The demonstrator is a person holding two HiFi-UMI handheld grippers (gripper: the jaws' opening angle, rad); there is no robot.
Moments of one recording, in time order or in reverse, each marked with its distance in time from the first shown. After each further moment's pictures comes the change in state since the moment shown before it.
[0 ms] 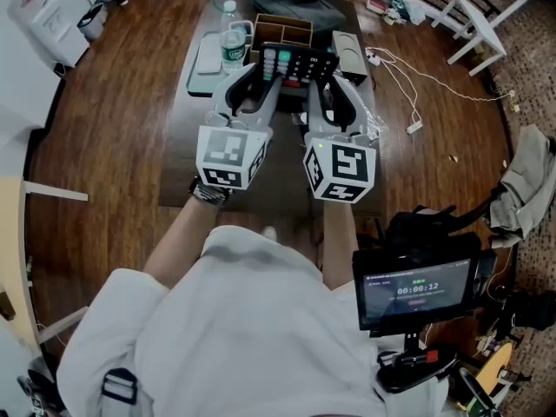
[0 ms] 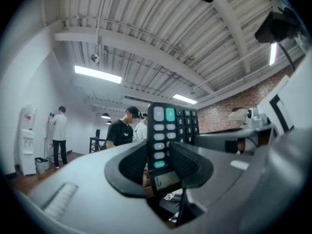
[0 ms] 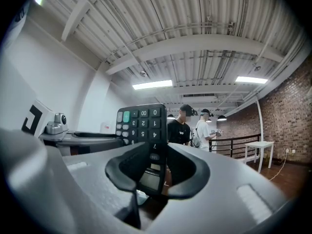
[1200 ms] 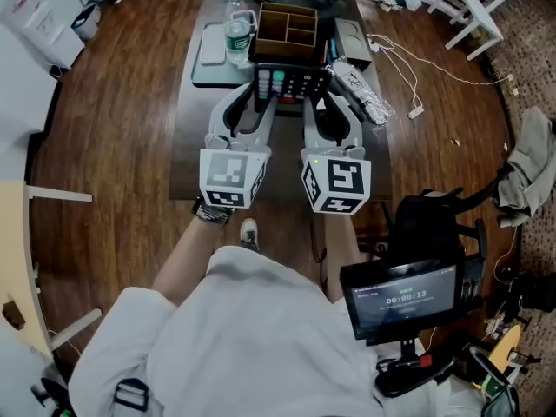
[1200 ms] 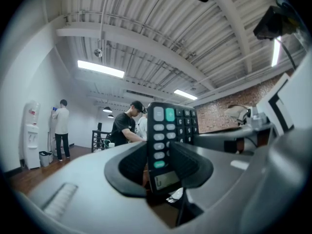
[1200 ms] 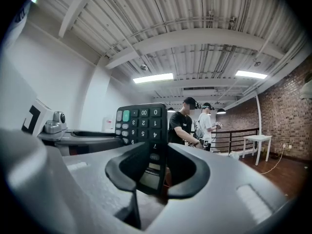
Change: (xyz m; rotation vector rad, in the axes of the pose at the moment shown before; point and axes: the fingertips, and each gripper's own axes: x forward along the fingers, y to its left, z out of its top) left arm -0.061 0.005 -0.032 -0.028 0.078 0.007; right arm -0.035 0.049 -0.032 0.016 0.089 -0.003
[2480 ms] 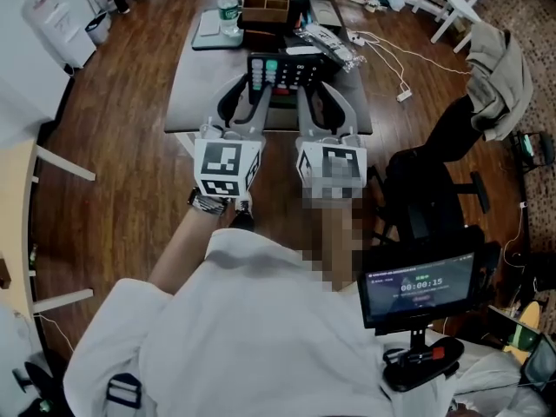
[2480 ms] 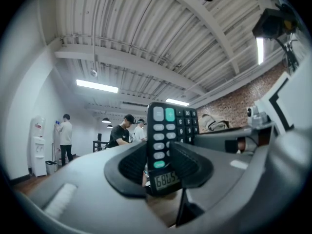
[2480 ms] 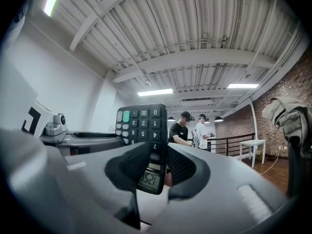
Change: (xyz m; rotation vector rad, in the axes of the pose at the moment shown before) left arm -0.190 -0.170 0.024 0.099 -0.096 -0.002; right arm -0.255 0.027 0.016 0.005 -0.114 0.004
